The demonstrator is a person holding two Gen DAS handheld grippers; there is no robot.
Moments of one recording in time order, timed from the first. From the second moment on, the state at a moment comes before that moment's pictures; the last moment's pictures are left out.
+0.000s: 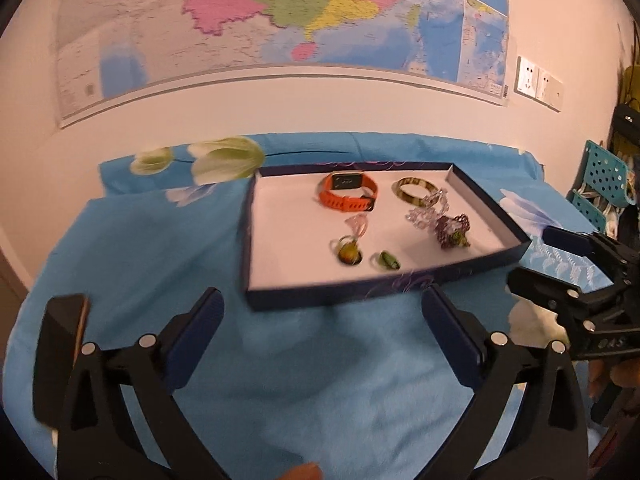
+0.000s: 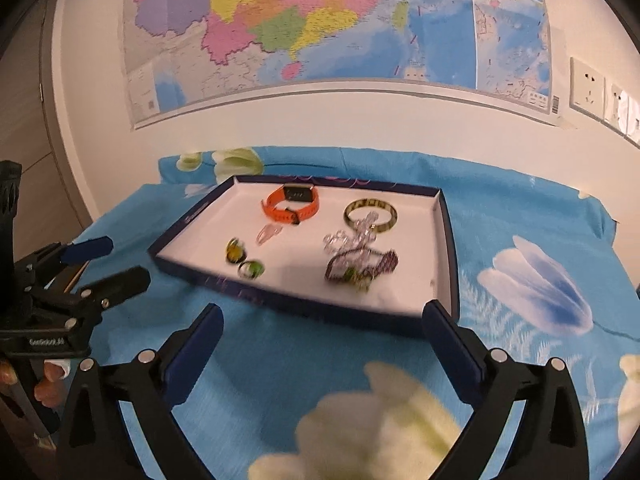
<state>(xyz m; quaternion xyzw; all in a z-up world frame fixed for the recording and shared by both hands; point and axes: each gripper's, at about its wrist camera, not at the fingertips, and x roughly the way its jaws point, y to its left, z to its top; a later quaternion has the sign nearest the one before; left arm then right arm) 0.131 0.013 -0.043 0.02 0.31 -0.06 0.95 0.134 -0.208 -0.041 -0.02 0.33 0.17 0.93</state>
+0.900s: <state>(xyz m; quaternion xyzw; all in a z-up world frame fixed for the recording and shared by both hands) 0.028 0.012 -0.004 0.01 0.24 -0.02 0.97 0.023 -0.203 -0.006 -0.01 0.24 0.14 0.96</state>
